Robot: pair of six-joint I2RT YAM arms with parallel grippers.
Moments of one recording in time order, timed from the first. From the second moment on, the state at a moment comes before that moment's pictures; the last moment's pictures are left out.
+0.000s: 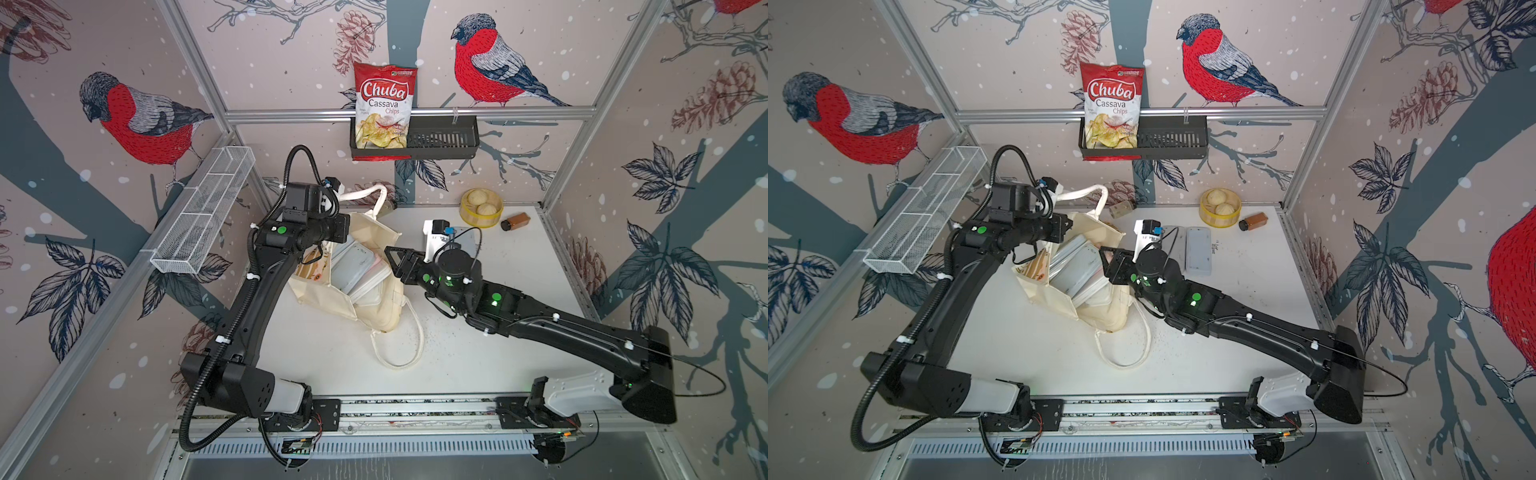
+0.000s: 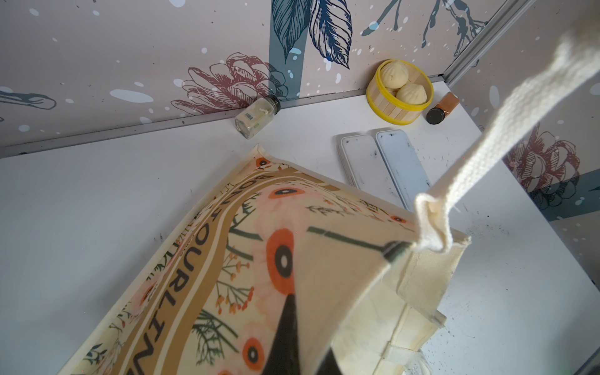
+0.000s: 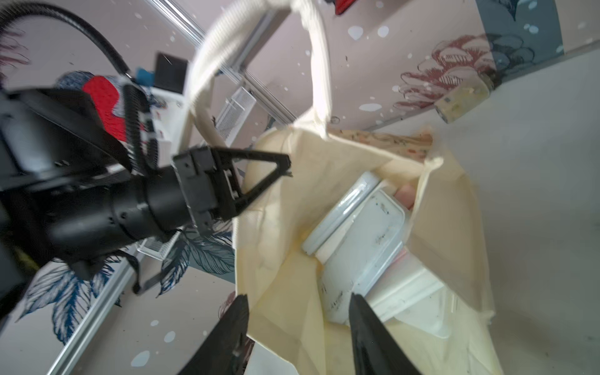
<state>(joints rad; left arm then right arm) -0.21 1.43 1.57 -0.81 0.27 -0.05 1.16 1.41 1.18 -0.01 0.30 0.87</state>
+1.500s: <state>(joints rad) -0.21 1.40 1.55 -0.82 0.36 -0.08 1.08 1.91 1.30 -0.06 0.20 1.44</state>
